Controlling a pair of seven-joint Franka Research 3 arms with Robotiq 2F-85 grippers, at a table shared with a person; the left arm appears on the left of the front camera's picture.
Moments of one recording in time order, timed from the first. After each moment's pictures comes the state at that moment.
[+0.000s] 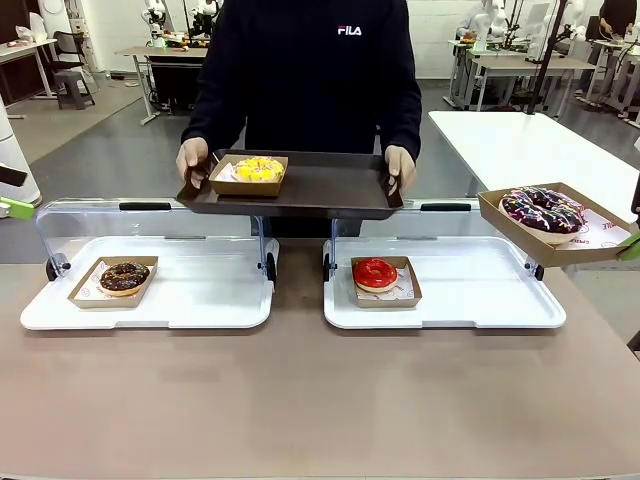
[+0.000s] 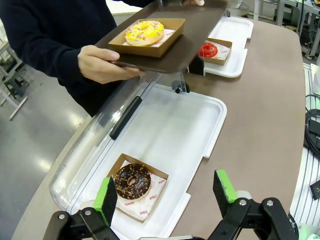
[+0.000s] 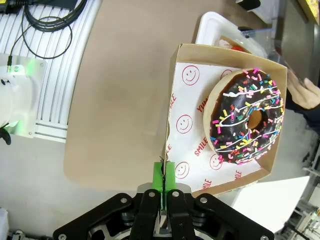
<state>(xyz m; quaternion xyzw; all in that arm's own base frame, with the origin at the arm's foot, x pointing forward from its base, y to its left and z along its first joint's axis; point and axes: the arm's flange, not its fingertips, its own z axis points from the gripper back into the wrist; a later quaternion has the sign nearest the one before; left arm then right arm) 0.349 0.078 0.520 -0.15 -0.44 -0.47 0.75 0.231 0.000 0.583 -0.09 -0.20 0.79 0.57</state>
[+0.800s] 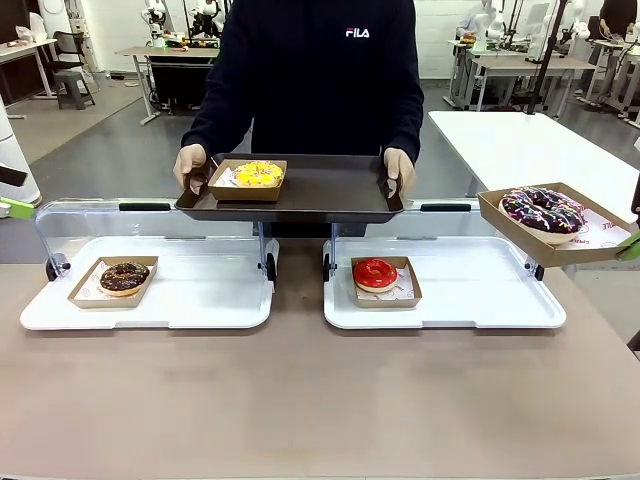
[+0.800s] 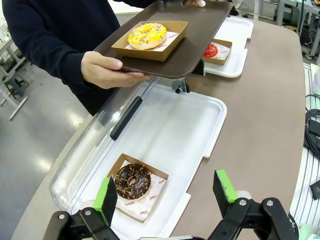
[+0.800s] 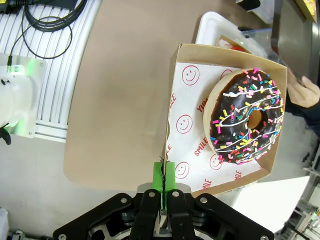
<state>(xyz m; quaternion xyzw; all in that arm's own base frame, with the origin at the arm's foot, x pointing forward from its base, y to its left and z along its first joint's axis) 0.349 0.078 0.520 -0.15 -0.44 -0.47 0.75 0.231 0.000 0.583 -0.09 -0.20 0.79 0.57</state>
